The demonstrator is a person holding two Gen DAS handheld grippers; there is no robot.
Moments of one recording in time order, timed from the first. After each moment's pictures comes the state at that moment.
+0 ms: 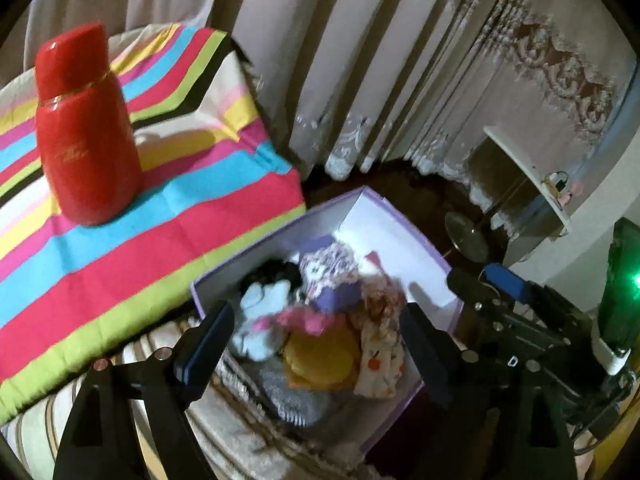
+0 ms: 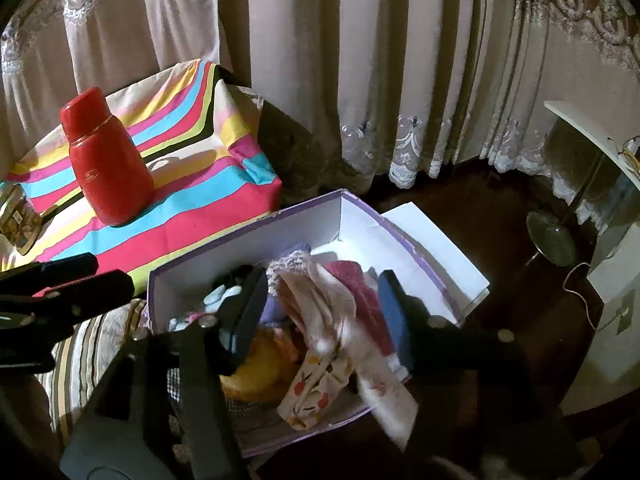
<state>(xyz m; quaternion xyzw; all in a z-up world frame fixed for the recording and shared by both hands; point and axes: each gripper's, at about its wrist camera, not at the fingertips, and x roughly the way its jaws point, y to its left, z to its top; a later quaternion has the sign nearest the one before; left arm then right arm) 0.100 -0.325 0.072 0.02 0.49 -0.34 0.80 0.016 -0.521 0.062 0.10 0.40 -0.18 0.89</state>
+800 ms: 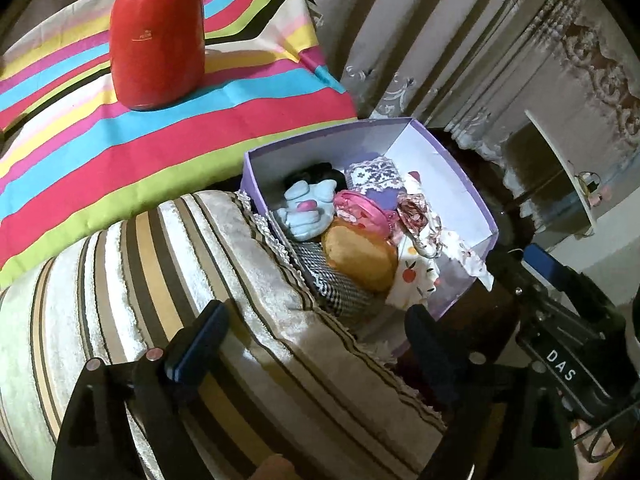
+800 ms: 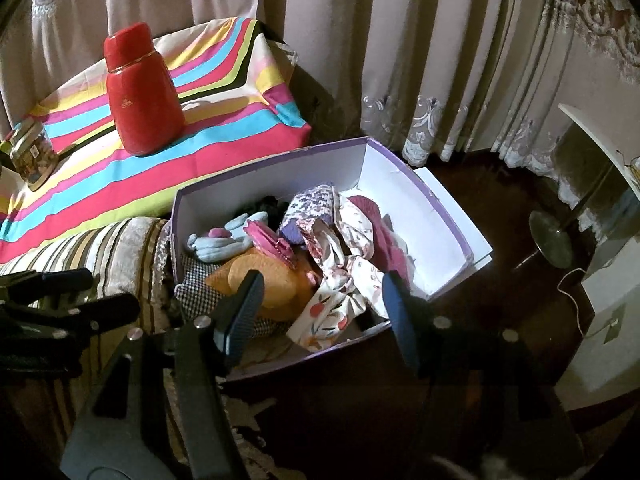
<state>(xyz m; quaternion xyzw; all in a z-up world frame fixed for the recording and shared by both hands) 0.045 -0.274 0.032 0.01 0.56 -0.27 0.78 -0.028 -0.477 0.048 0.06 0.45 -0.14 0.88</state>
